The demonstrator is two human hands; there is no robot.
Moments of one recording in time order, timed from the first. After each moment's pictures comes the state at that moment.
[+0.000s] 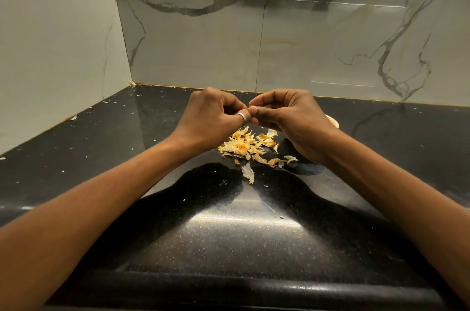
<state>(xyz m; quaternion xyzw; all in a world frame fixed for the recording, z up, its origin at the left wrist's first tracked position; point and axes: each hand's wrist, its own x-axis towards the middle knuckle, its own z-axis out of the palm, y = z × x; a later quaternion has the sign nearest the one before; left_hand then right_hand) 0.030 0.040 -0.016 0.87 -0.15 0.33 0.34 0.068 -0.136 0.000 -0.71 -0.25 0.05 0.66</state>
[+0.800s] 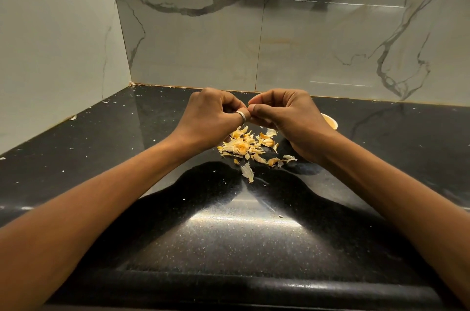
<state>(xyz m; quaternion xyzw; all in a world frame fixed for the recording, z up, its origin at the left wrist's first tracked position) 0.033 0.040 -0.018 0.87 -0.13 0.31 0.37 0.070 -0.135 -0.004 -0.74 -0.27 0.01 0.62</state>
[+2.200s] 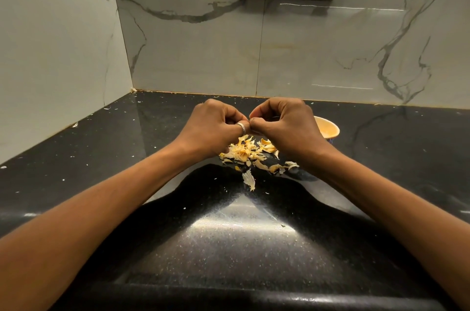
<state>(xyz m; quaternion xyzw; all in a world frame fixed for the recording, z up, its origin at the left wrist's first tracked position) 0.034 0.040 -0.019 0.89 -0.11 0.24 0.38 0.074 -0.129 -0.015 -0.83 -0.30 -0.18 0.44</state>
